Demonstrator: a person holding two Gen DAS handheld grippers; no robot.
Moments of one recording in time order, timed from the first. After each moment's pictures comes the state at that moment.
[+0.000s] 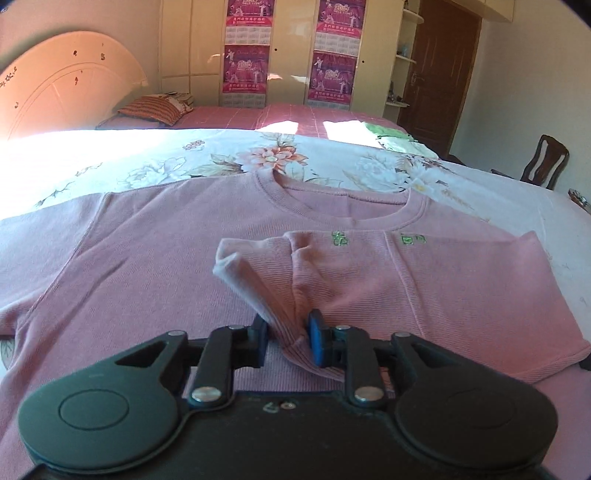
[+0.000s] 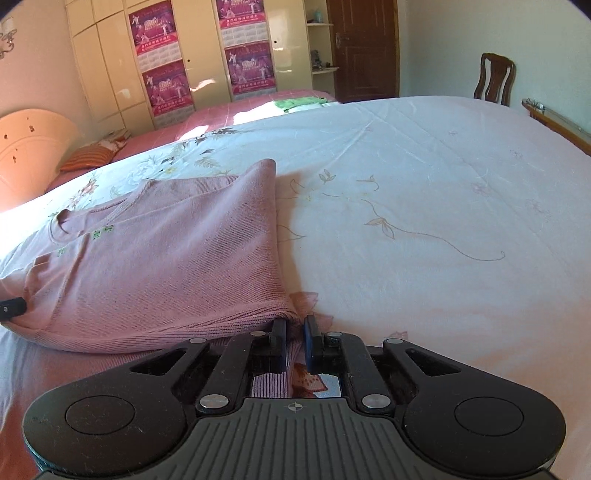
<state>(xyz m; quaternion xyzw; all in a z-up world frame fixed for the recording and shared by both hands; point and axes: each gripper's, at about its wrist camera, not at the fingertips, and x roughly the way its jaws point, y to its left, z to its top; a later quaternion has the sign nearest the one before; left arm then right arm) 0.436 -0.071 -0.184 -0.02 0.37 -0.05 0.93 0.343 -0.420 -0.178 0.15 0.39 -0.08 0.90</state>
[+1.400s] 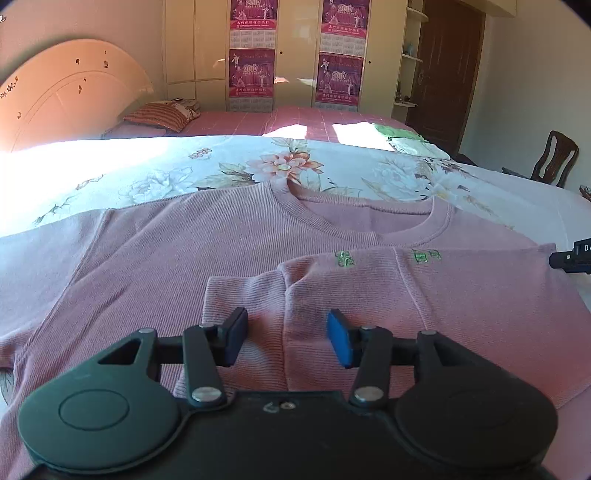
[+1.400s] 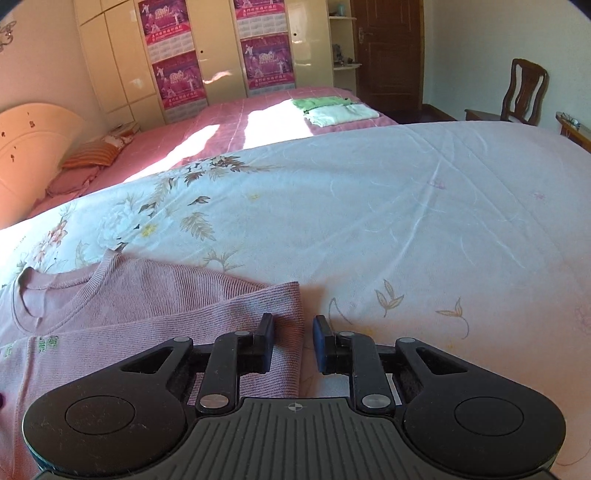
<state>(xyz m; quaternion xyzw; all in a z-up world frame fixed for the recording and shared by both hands) 0.459 -0.071 -0.195 0.00 0.37 -0.05 0.93 0.503 -0.446 -0.184 0.14 0.39 -0.07 0.91</state>
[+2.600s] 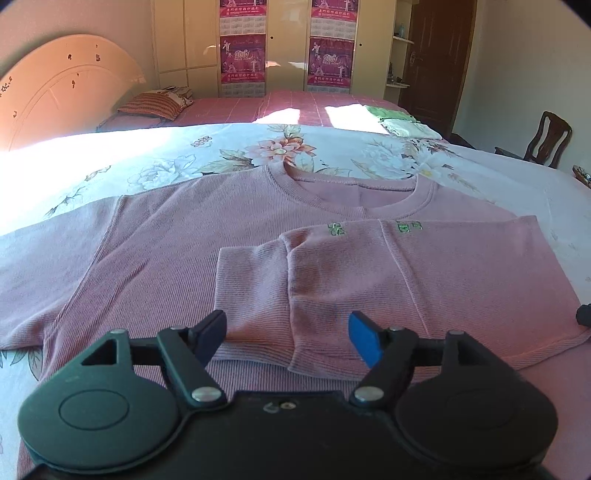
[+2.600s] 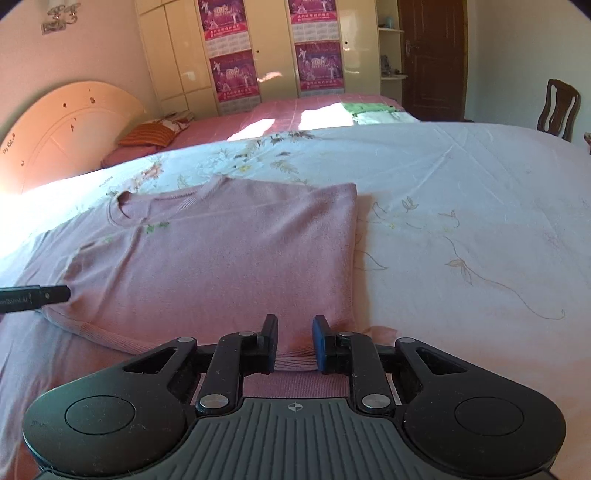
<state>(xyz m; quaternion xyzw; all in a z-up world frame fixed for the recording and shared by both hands) 0.427 -0.062 -0.180 0.01 0.40 -0.06 0.92 0.372 -0.385 -0.165 0.11 0.37 0.01 0.92</state>
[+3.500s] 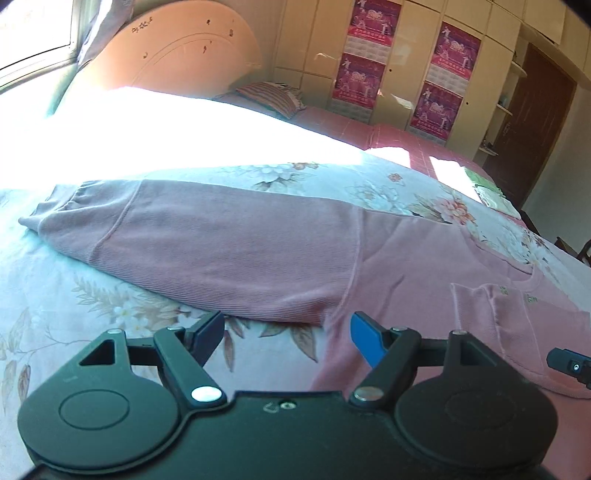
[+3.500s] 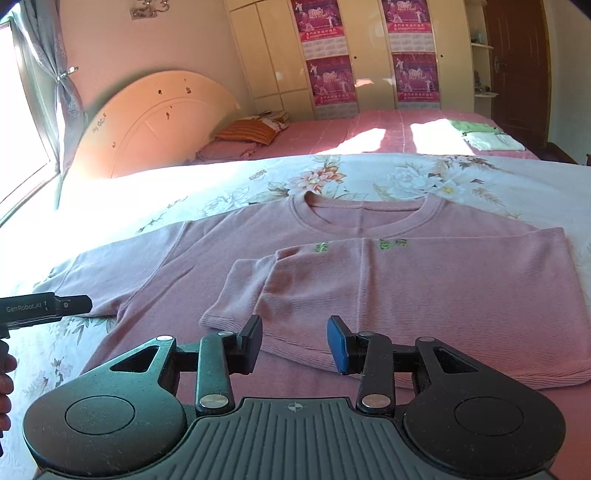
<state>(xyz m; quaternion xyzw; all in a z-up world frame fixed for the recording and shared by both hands) 0.379 0.158 -0.144 -0.11 0.38 0.08 0.92 0.403 -0.184 -0.138 0.10 0.36 0.15 0.91</state>
